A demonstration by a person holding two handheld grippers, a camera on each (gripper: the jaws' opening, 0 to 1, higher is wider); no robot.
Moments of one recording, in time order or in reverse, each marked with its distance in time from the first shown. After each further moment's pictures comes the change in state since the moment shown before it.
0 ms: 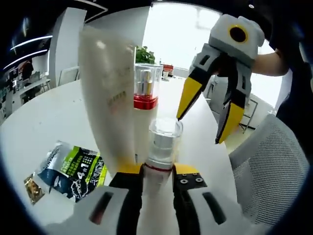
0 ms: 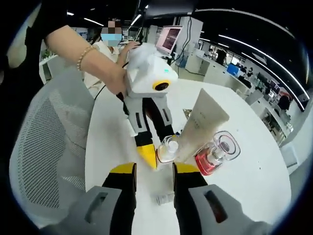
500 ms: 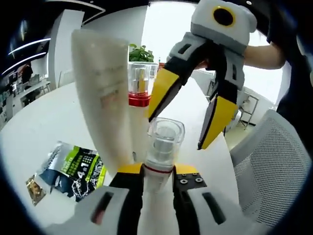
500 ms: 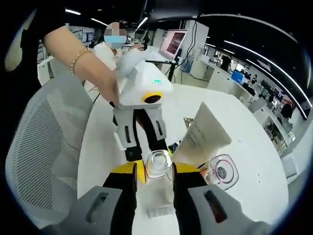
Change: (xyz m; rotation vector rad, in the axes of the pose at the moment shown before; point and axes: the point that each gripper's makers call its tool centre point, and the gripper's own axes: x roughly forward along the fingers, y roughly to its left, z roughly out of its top) left arm 0.001 -0.001 -0.005 0.031 0.020 0.010; right arm 0.012 -0.012 0.020 -0.059 -0.031 0.014
